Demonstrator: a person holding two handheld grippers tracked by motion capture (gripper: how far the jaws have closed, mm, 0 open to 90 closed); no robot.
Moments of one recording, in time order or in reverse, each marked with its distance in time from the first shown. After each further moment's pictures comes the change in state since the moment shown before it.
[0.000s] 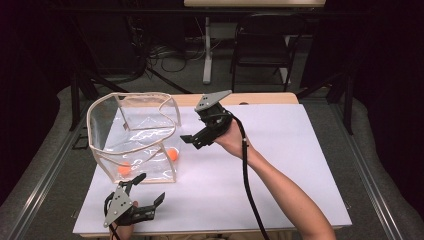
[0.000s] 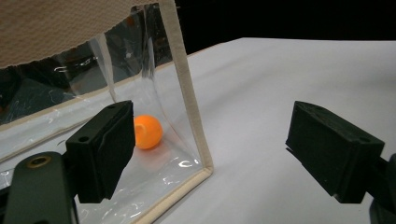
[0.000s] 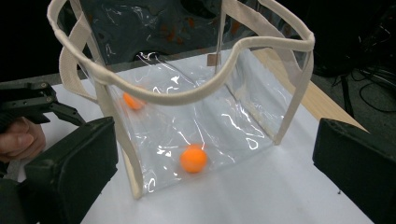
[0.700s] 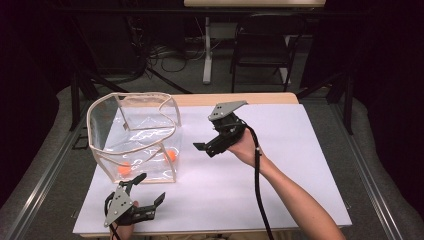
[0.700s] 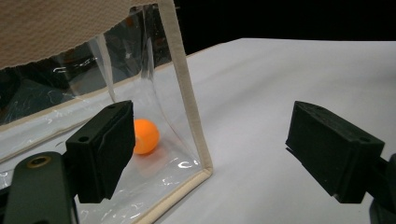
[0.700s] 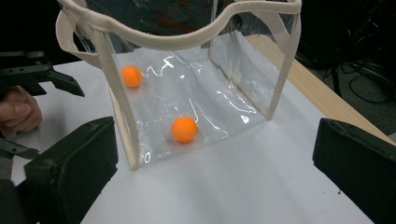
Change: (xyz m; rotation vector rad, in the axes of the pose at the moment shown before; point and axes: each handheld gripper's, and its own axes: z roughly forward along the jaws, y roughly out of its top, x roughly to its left) left arm 0.000 0.000 0.001 -0.001 -0.001 0.003; right arm 0.001 -0.031 -0.021 0.009 -0.030 -0.003
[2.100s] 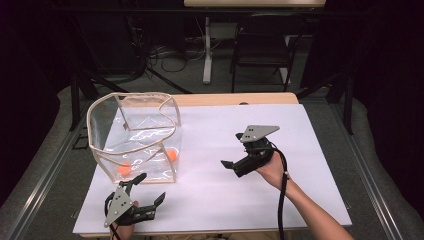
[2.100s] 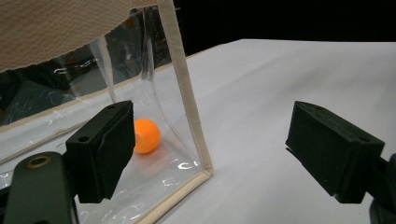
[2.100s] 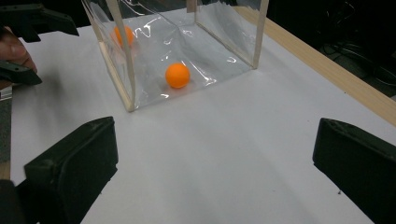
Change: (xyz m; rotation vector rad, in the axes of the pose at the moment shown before) left arm -0.001 0.000 0.000 -0.004 0.003 -0.001; right arm 0.008 -0.077 -0.048 0.001 -0.066 0.049
